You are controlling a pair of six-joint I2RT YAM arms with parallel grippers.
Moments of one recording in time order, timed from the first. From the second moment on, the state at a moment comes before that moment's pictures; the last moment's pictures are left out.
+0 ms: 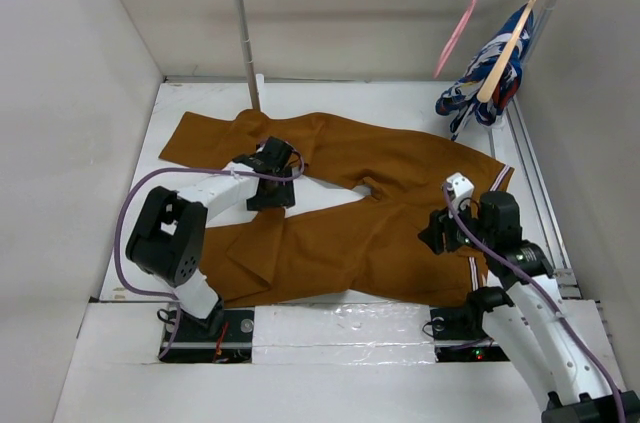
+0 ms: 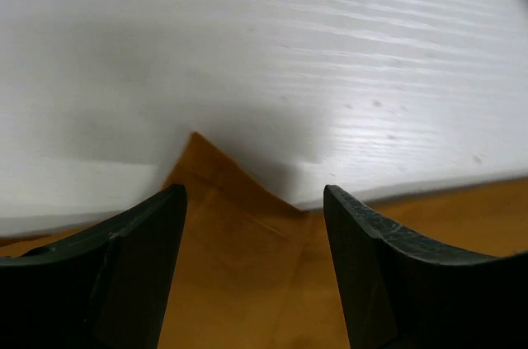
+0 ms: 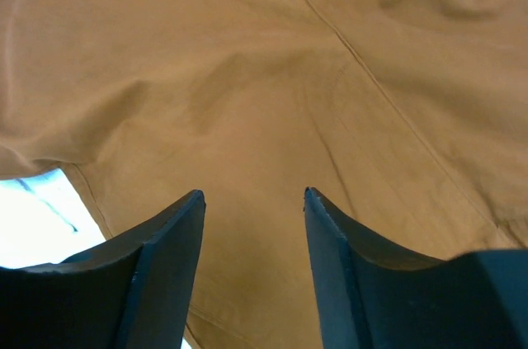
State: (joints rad) left arm -0.49 1.61 1.00 -0.58 -0.16 -0.55; right arm 0.20 0.57 0.50 -0.57 -0.44 -0.08
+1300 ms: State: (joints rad) left arm -0.44 1.35 0.99 -0.53 -0.23 -0.55; right arm -0.68 1.45 0.71 -0.18 -0.64 -0.14
